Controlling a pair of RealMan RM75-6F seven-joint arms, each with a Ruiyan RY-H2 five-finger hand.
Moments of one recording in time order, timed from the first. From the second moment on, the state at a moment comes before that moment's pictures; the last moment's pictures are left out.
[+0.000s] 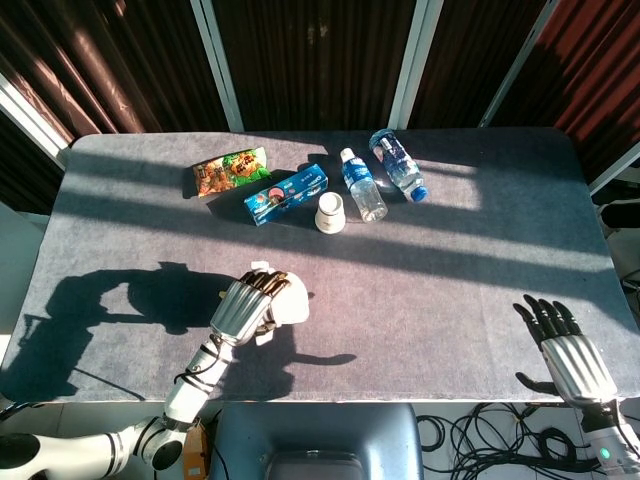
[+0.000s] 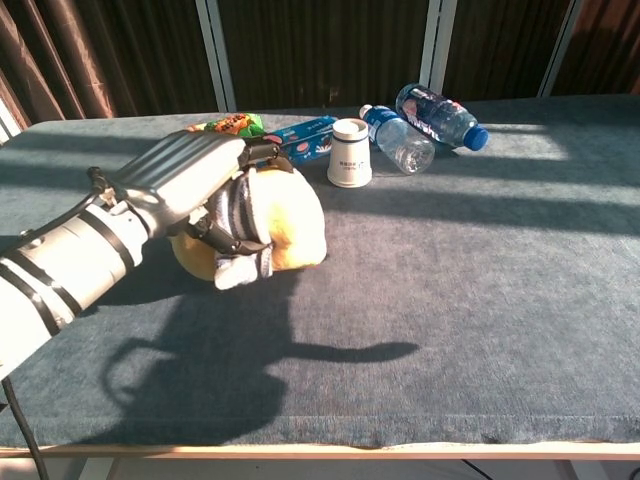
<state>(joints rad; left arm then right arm) -0.68 -1.80 -0.16 -1.36 1.44 1.21 0.40 0.12 -1.04 -0.04 -1.66 -1.59 1.35 -0.07</state>
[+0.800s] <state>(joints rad) -0.71 -2.05 -0.17 -1.26 1.38 1.19 0.67 0.13 -1.03 -0.04 -1.66 -1.59 1.34 -0.05</state>
